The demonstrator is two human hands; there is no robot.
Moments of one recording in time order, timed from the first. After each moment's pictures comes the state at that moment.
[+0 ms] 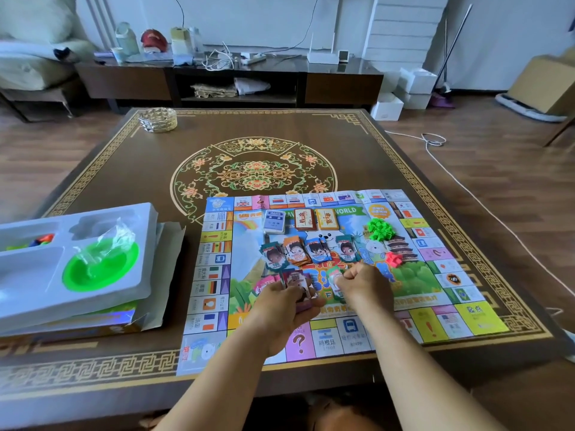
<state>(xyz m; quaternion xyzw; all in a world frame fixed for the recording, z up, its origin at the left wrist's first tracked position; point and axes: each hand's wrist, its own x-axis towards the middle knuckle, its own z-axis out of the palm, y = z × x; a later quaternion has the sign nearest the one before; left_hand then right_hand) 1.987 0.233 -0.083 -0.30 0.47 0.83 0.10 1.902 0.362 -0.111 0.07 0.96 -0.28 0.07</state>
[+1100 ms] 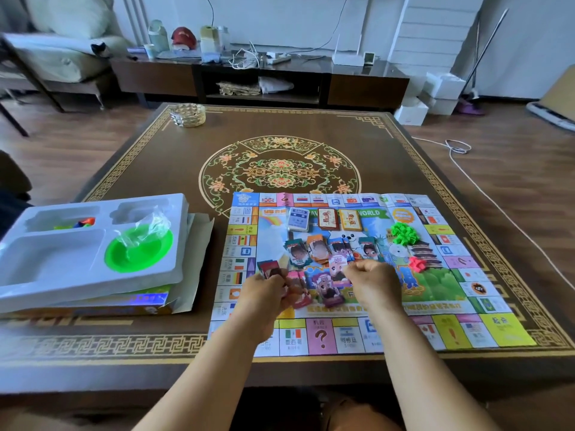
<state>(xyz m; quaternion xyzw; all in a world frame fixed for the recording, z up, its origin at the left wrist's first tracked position) 2.007 0.189 -0.071 -0.38 0.47 0.79 0.00 1.924 0.333 -0.084 0.07 0.89 -0.44 0.07</state>
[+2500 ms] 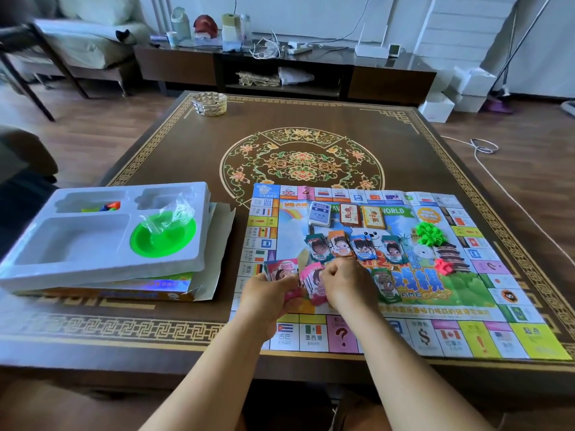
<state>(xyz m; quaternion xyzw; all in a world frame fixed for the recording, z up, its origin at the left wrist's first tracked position) 2.022 0.169 -0.089 -0.40 0.49 0.78 -0.02 1.946 0.273 -0.096 -0.08 0.96 -0.24 0.09</state>
